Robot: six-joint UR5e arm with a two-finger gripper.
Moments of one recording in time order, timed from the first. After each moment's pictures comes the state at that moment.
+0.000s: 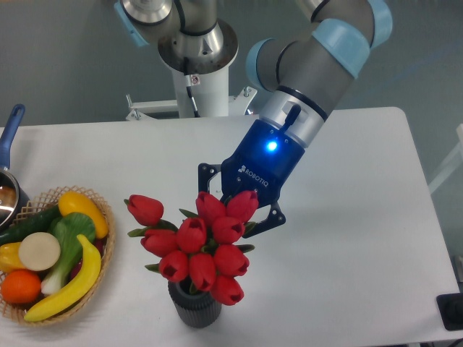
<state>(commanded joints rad) 2.58 -1.91 -1.42 -0.67 0.51 0.55</state>
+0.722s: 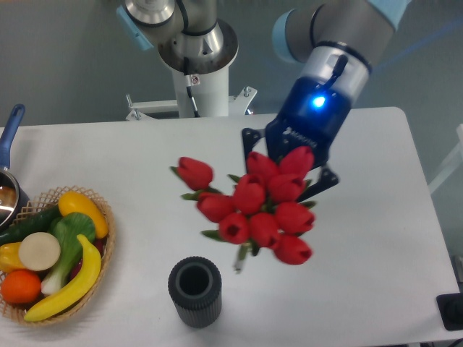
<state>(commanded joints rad) 2.70 -1.85 -1.44 -0.67 0.69 0.71</state>
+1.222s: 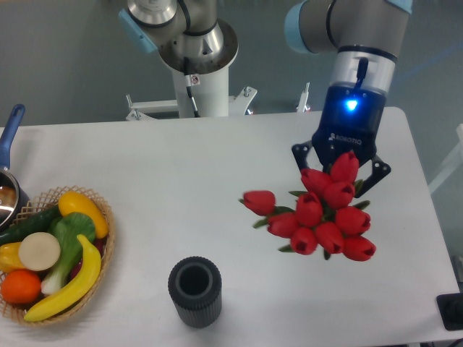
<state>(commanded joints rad) 2.74 -1.79 -1.62 -0.67 1.08 0.97</state>
